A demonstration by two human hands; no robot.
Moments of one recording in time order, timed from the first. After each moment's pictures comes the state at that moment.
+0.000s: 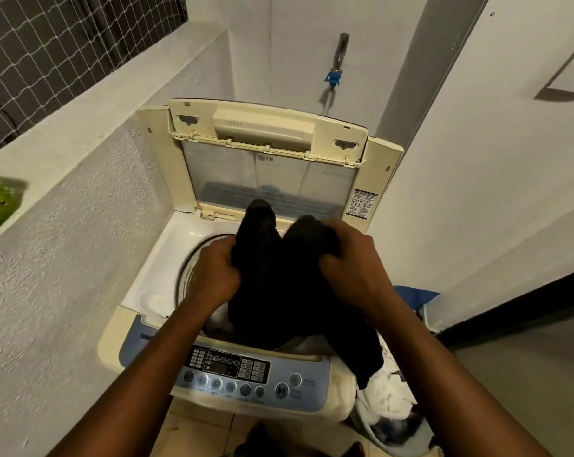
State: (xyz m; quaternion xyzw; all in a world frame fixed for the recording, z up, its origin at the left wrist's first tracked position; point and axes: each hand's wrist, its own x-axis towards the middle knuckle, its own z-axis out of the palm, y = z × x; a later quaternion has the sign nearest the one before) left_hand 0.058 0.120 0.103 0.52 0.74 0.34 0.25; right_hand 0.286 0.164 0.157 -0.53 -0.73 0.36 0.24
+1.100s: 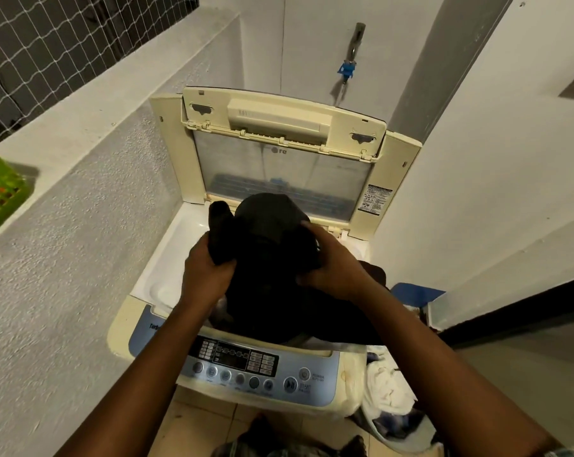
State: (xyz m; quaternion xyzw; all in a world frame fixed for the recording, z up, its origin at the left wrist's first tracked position) left_hand 0.033 0.103 0.082 0.40 0.75 0.44 0.29; right_hand 0.262 0.192 0.086 -0.49 -0.75 0.42 0.12
